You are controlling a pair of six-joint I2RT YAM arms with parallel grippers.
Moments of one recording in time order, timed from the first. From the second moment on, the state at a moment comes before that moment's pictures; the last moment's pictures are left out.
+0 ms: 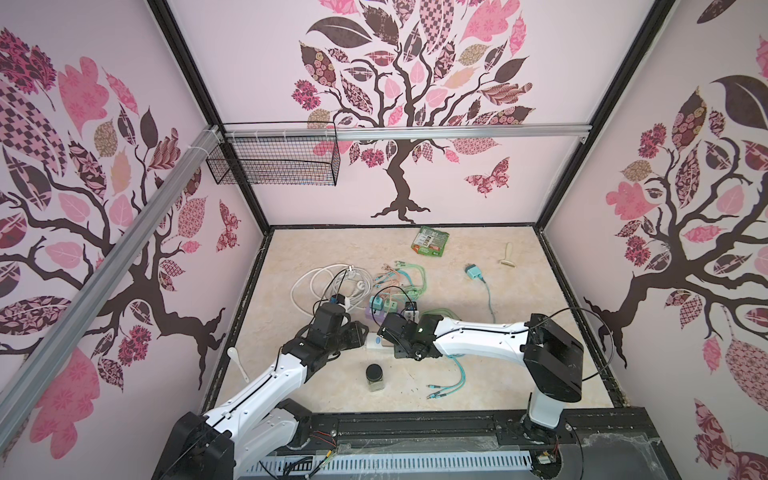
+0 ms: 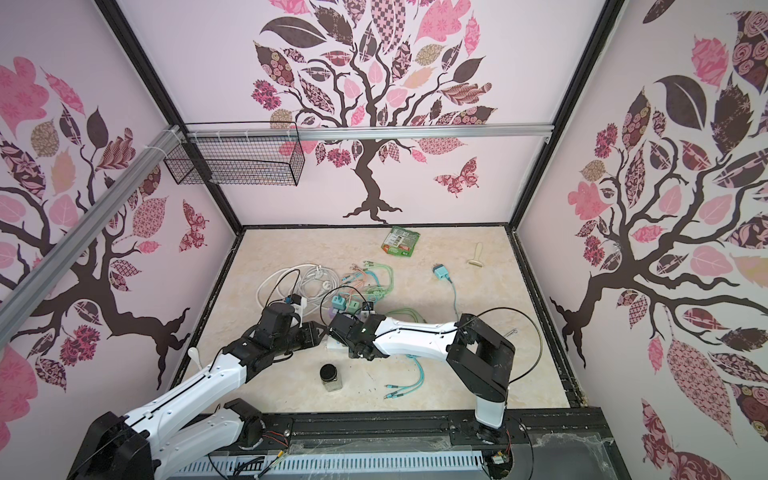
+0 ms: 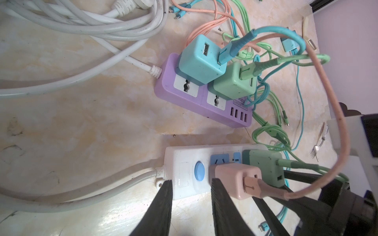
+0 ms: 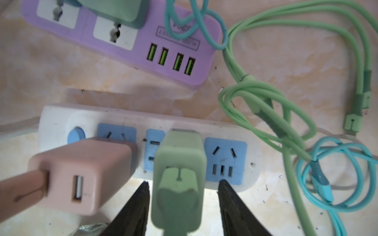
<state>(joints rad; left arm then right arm) -0.48 1.00 0.48 -0.26 0.16 -0.62 1.11 1.79 1.22 -0.71 0.30 1.04</state>
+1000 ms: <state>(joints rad) -0.47 0.93 0.53 -0.36 0.15 -0.60 0.41 1.26 0.96 -0.56 0.13 0.47</state>
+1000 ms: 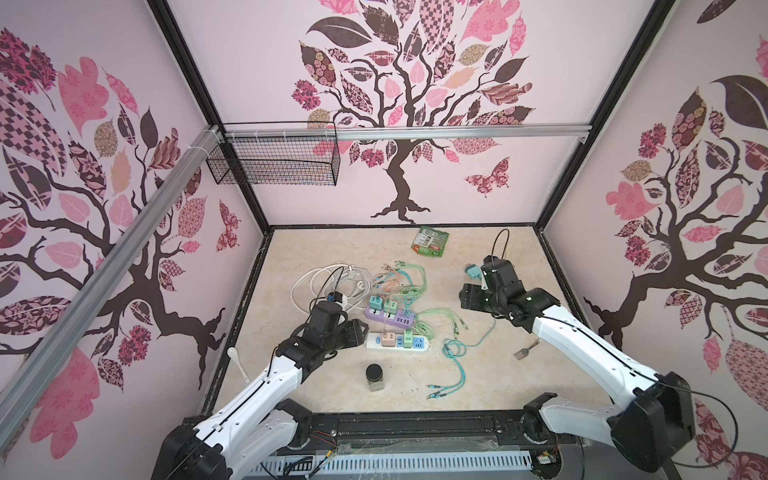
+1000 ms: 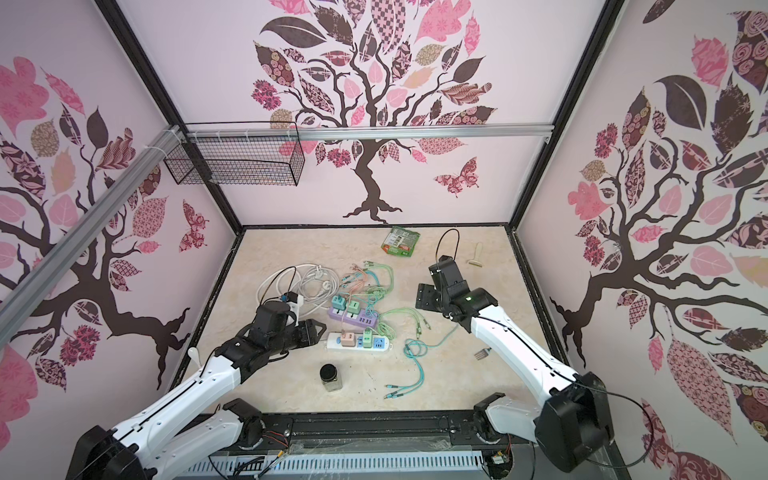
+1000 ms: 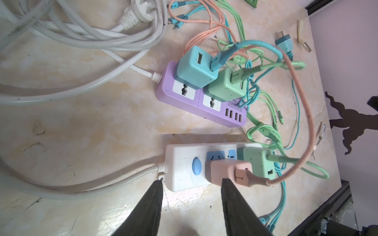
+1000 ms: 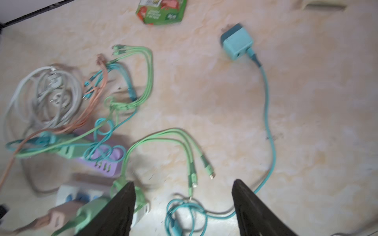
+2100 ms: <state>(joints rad) -0.47 0.71 0.62 -0.62 0.07 -0.53 0.12 2.07 1.47 -0.42 0.01 -0.05</state>
